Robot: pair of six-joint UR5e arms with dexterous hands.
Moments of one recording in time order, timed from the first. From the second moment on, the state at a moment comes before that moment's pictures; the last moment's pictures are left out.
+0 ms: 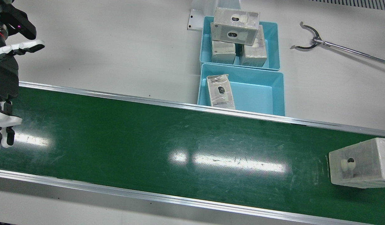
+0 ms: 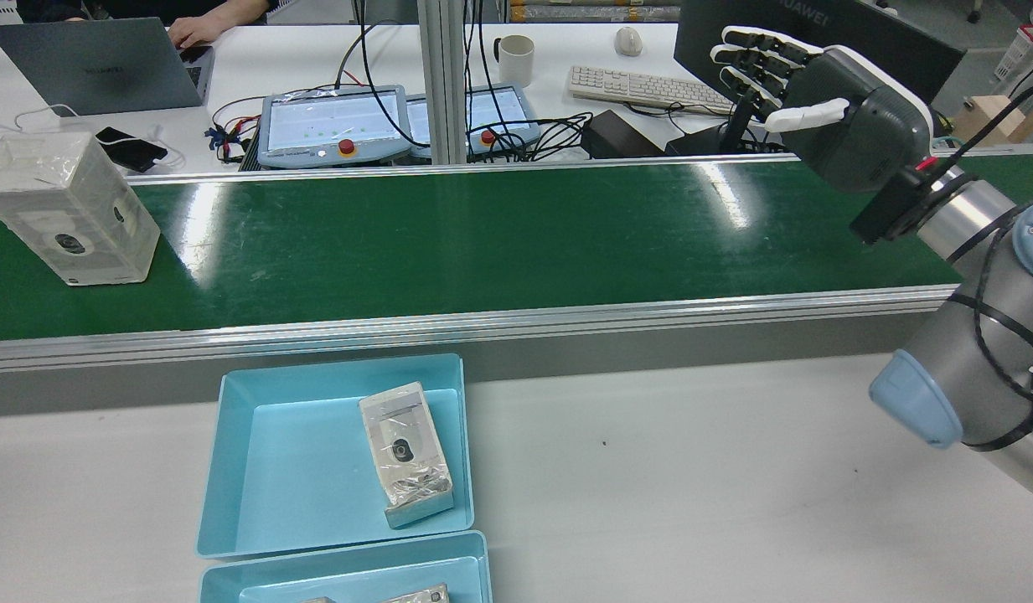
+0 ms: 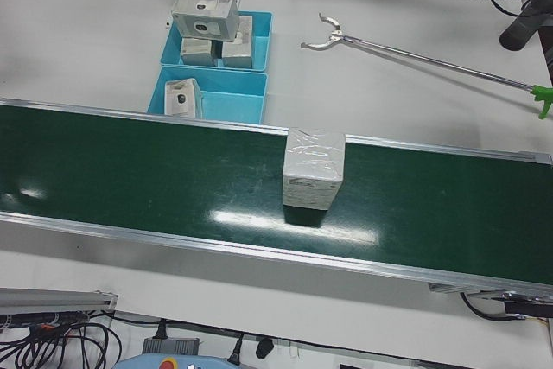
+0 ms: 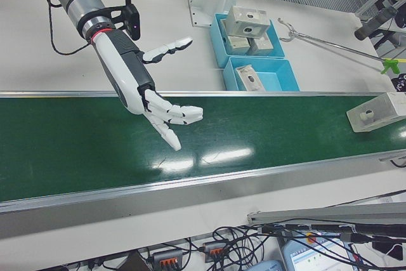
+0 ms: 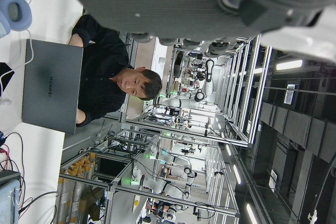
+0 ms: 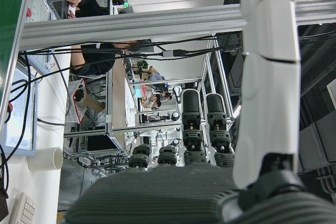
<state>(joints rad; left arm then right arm) -1.81 -1.79 -1.75 0.44 1.92 -0.15 1.08 -1.28 1.96 -3.45 -1.37 0.01</state>
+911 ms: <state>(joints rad) -1.81 -1.79 -1.75 0.44 1.92 -0.15 1.08 -1.28 1.94 -3.45 -1.37 0.03</state>
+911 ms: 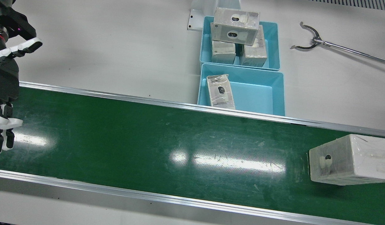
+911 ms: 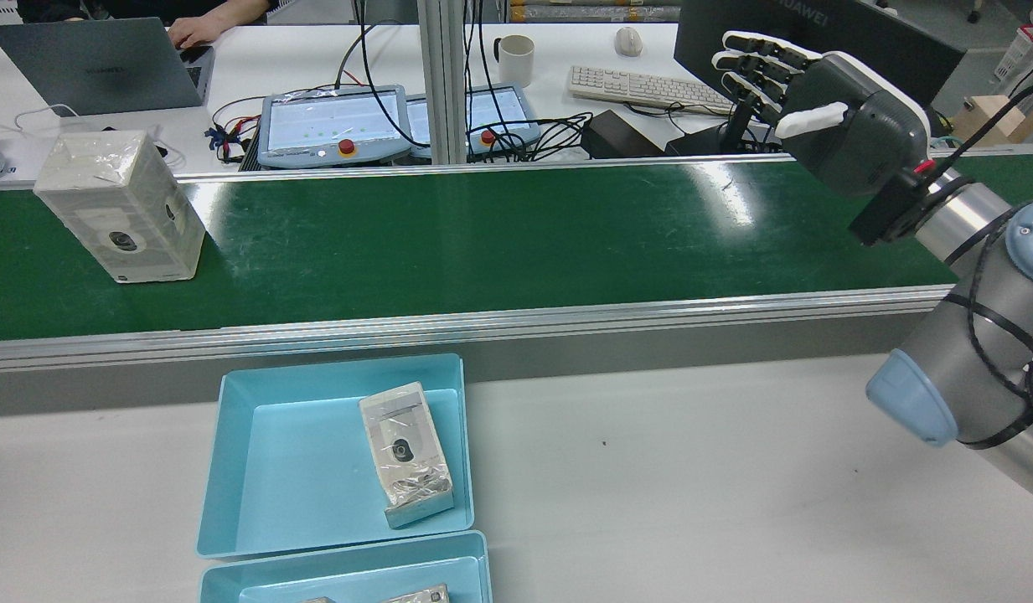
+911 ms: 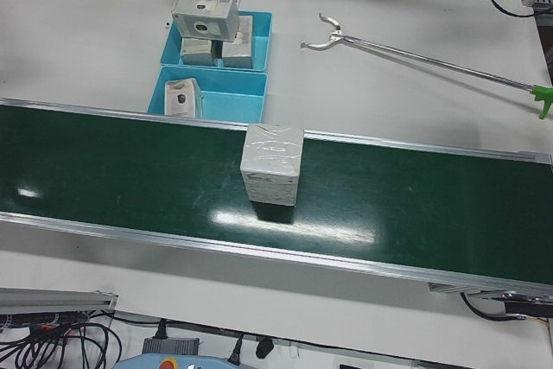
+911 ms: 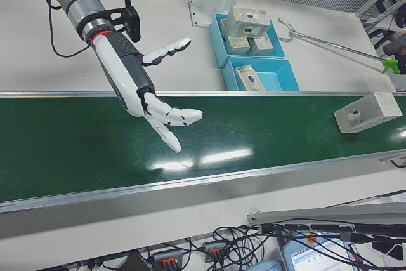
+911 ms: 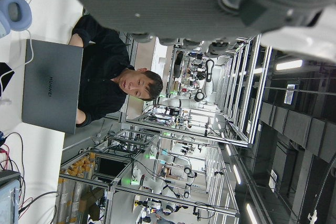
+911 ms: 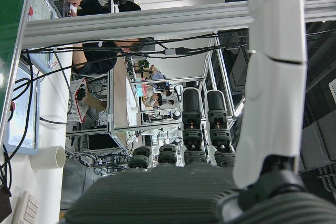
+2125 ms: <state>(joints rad) -1.81 -1.79 -1.75 0.44 1.92 -0.15 0.77 -1.03 1.78 -3.46 -1.15 -0.03</state>
